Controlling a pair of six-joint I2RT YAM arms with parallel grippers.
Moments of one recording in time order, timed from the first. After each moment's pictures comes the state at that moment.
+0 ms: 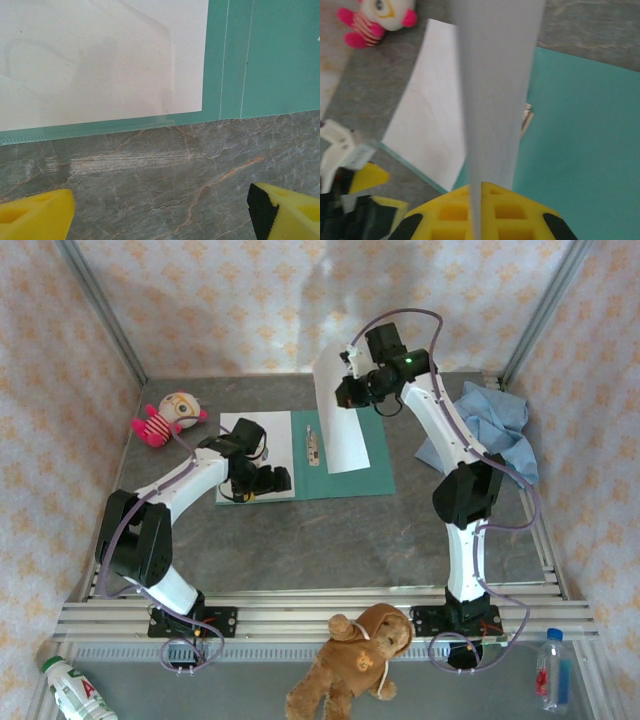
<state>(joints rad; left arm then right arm) -0.30 1.60 1.13 -0.81 0.23 -0.52 0.39 2.10 2.28 -1.11 -0.48 0.10</state>
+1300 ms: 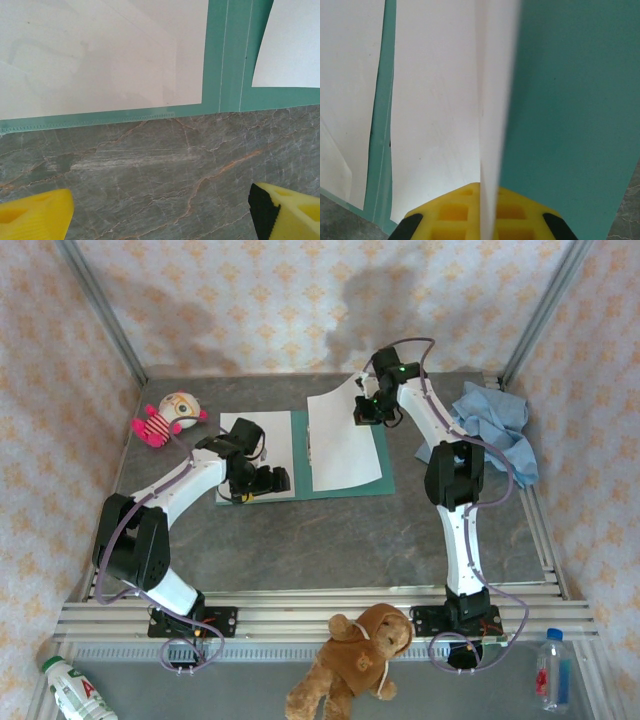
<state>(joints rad) -0.30 1.58 1.13 -0.84 0.23 -0.52 0.29 2.33 2.26 -1.12 -0.36 0.08</state>
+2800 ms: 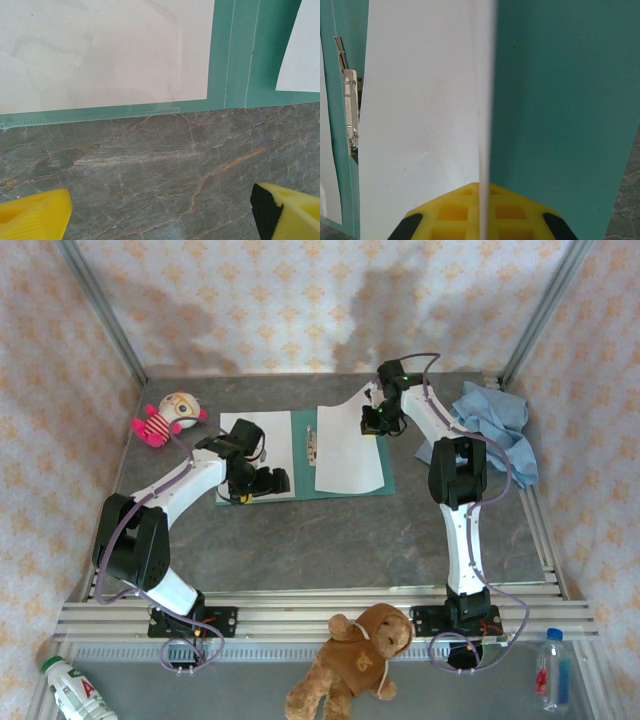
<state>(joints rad) -0.30 1.58 1.13 -0.86 0.23 -0.52 0.26 2.33 2.12 -1.04 -0.36 0.16</state>
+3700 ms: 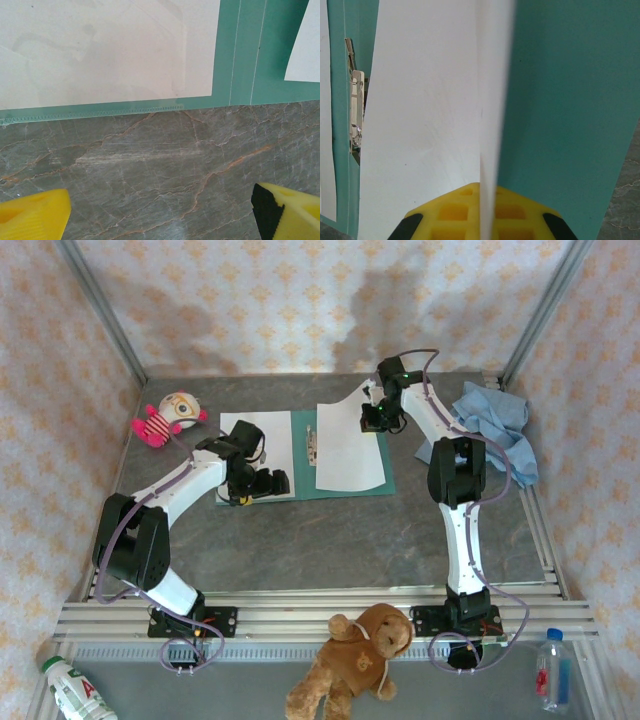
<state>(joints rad) -0.30 1.58 1.12 -0.86 0.23 -0.52 0.25 2.35 2.16 -1.06 -0.36 0.10</state>
